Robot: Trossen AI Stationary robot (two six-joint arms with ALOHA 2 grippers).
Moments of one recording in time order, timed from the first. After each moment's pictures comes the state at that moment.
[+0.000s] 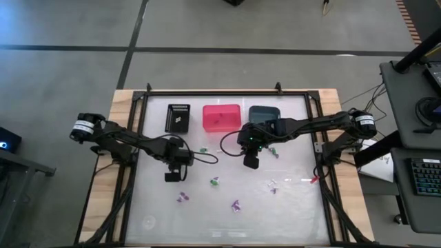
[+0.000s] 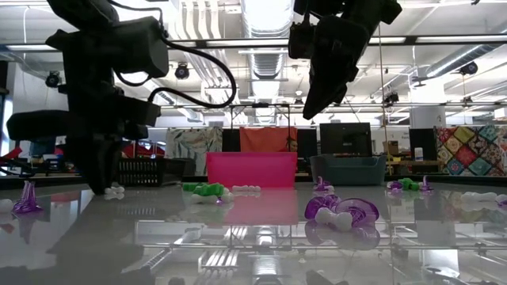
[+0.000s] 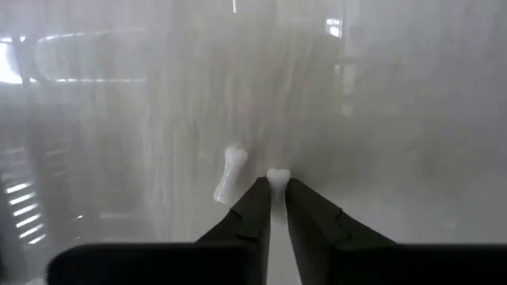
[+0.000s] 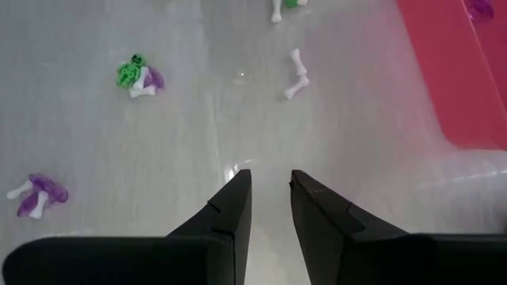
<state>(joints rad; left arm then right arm) -0.13 1.51 0.72 -0.66 -0.11 -0.07 -0.04 1.57 1.13 -0.56 -0.08 0.16</state>
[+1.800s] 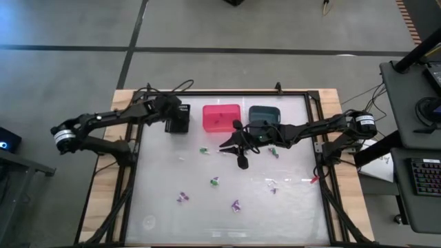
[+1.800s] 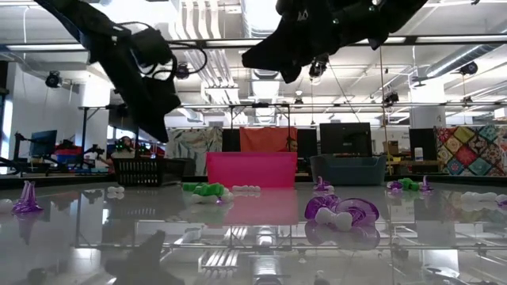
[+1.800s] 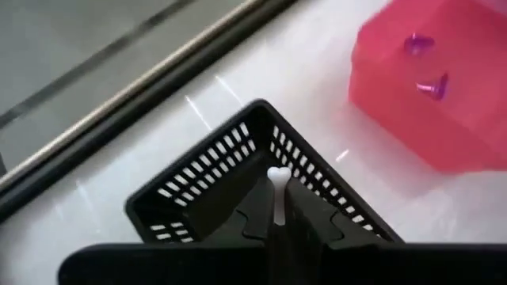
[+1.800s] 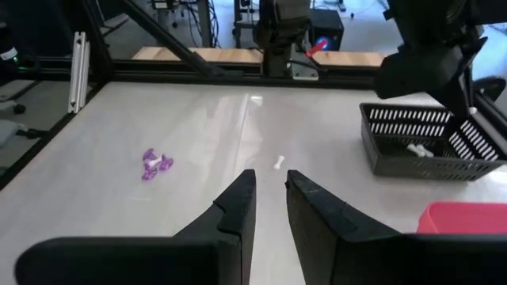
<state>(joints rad) 0.58 1.23 0.69 -0.34 -0.26 -0.17 -0.04 1.57 0.93 0.32 -0.16 -0.04</state>
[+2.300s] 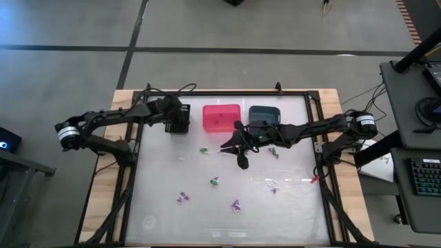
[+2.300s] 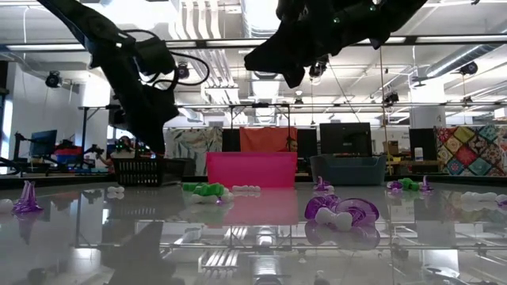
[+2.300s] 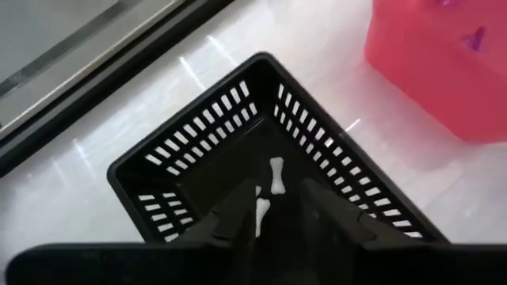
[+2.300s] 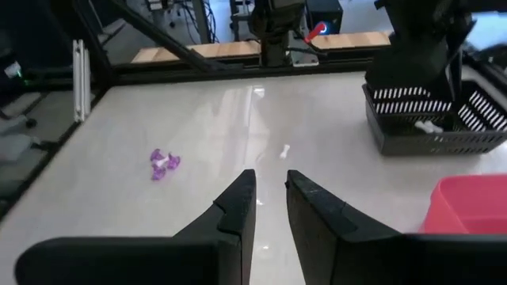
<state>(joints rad) 0.58 1.28 0.69 -0.39 -0.26 -0.20 -0.04 1.56 0.93 0.28 -0.16 0.06</state>
